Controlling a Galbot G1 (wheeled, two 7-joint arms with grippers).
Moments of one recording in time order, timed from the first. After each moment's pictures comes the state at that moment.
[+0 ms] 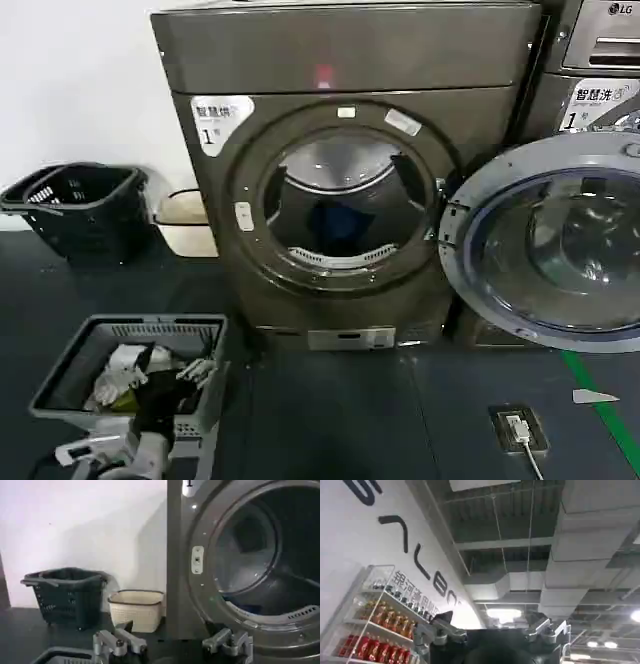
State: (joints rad) left arm 1.54 -1.50 -0.58 -2.43 -0.09 0.54 -0.13; right arm -1.95 0.83 2.73 1.68 0.72 -0.32 -0.11
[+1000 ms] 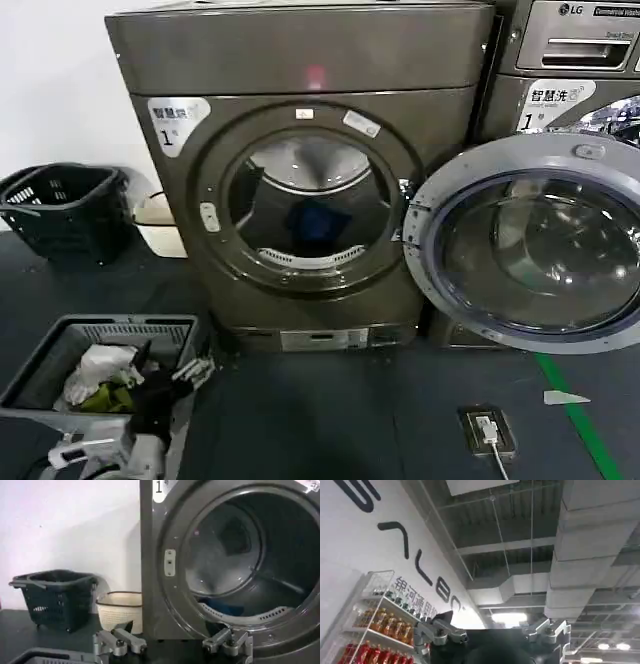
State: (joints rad) left arm 1.55 -1.49 -0.59 -2.44 -0.10 0.54 -0.13; right arm -1.94 0.84 2.73 1.69 0.76 -0.29 -0.11
